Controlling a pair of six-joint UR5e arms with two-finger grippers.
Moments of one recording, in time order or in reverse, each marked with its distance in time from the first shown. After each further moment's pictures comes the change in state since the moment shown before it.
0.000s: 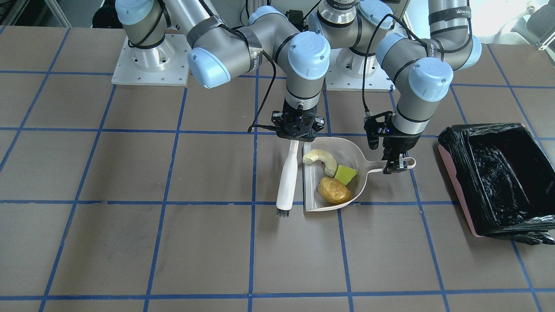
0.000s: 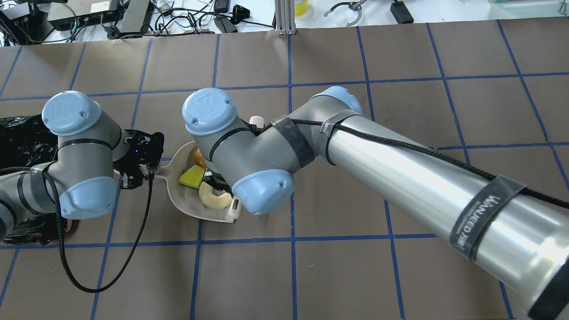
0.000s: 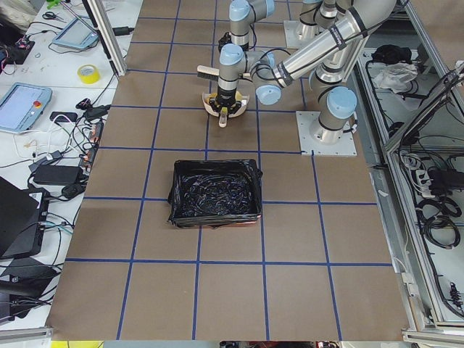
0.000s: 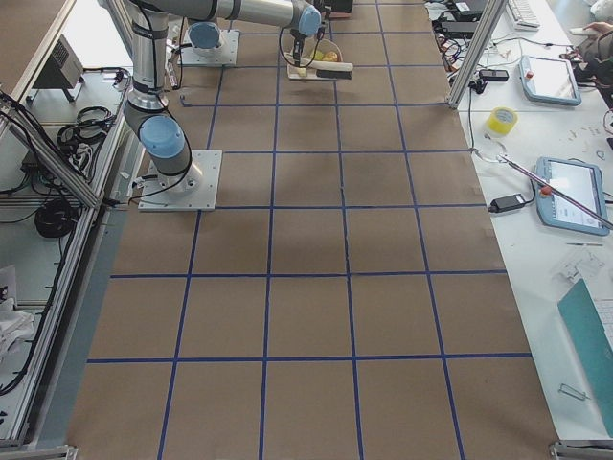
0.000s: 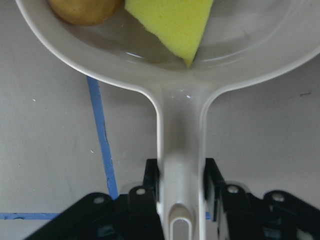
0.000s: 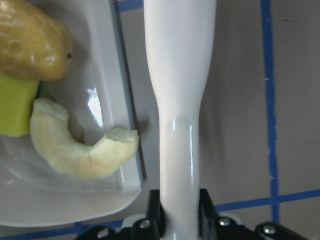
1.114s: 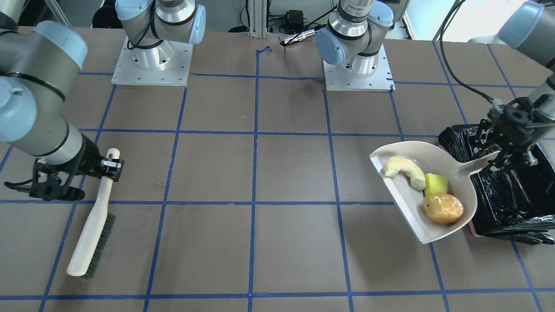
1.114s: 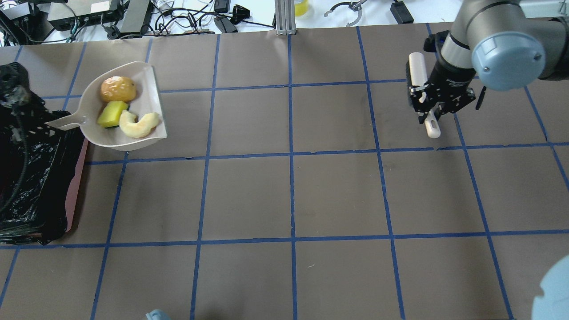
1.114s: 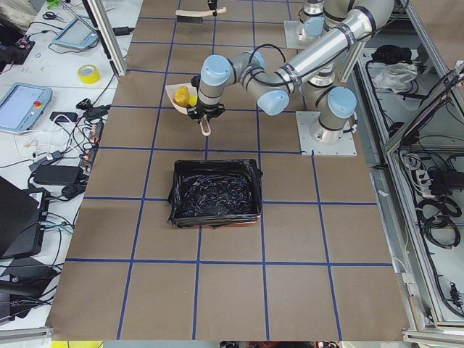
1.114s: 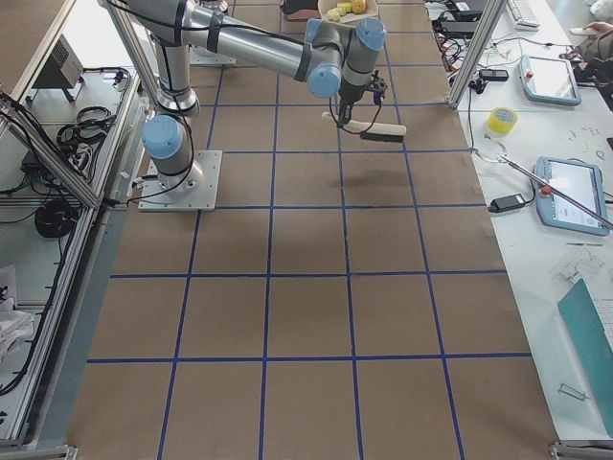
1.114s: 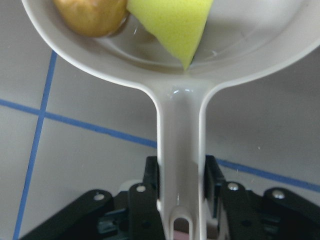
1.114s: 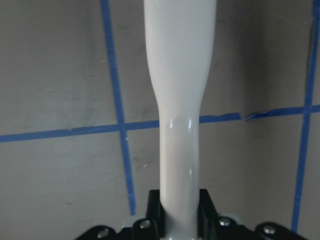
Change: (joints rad) left arm 0.472 -0.036 0.408 -0.477 -0.302 0.082; right arm -0.805 -0.091 0.041 0.120 -0.078 -0.863
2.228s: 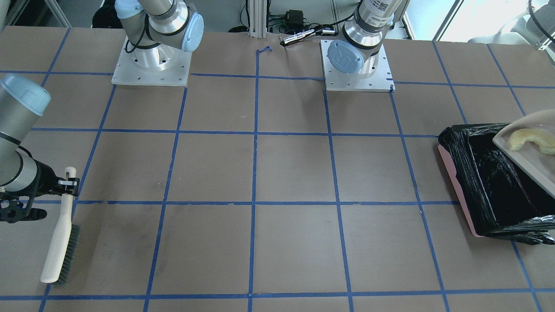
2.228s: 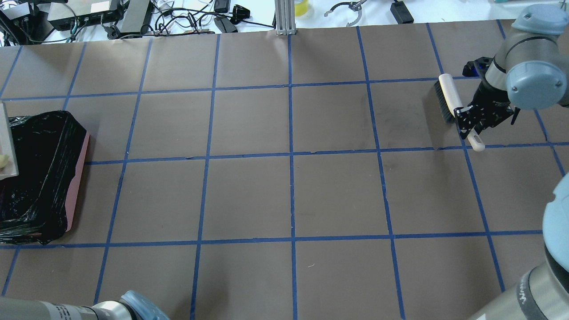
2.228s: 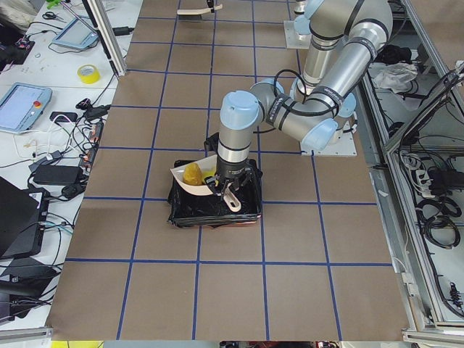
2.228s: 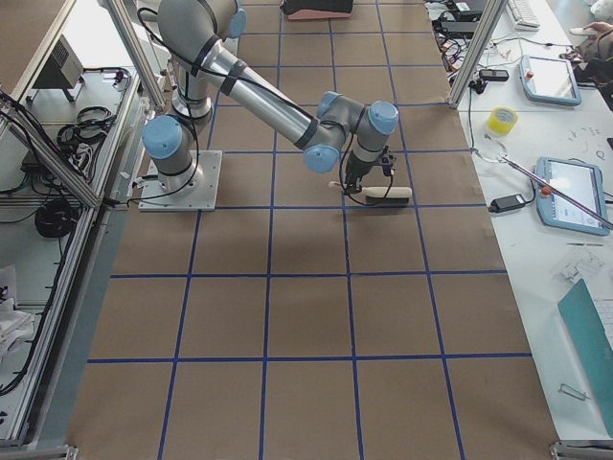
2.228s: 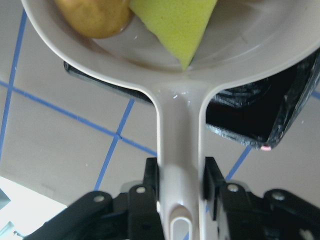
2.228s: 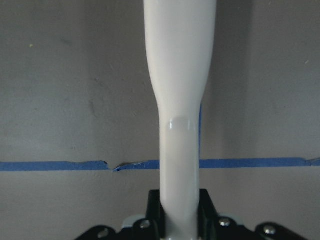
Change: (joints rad) left arm 0.250 -0.092 0.253 0.126 0.458 0.208; right arm -0.159 0.122 0.068 -0.149 -0.069 -0.278
